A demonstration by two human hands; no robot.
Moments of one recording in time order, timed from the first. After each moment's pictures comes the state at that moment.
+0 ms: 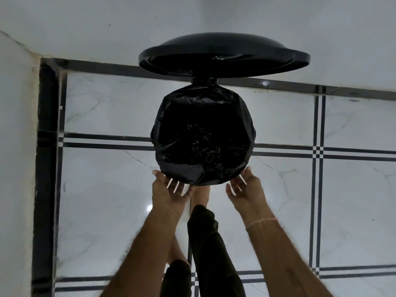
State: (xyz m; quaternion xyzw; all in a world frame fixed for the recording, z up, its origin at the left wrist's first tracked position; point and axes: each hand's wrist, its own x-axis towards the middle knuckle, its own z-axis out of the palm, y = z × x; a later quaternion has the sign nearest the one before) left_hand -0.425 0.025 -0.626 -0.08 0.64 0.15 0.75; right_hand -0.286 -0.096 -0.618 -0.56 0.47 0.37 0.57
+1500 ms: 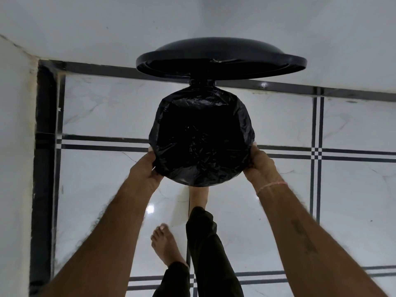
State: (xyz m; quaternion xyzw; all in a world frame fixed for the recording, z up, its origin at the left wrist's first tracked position) left_hand -0.418 0.101 -0.630 0.09 0.68 0.11 0.72; right_hand -0.213 -0.066 -0.624 -0.63 0.42 0.33 0.56
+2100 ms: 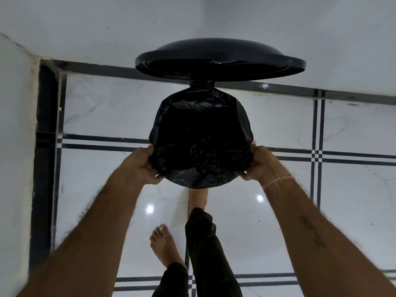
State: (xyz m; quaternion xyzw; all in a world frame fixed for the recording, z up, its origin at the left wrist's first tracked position) left_hand -0.409 0.134 -0.630 0.08 0.68 -0.07 0.73; right_hand -0.189 -0.064 -0.625 -0.65 0.42 0.46 0.43
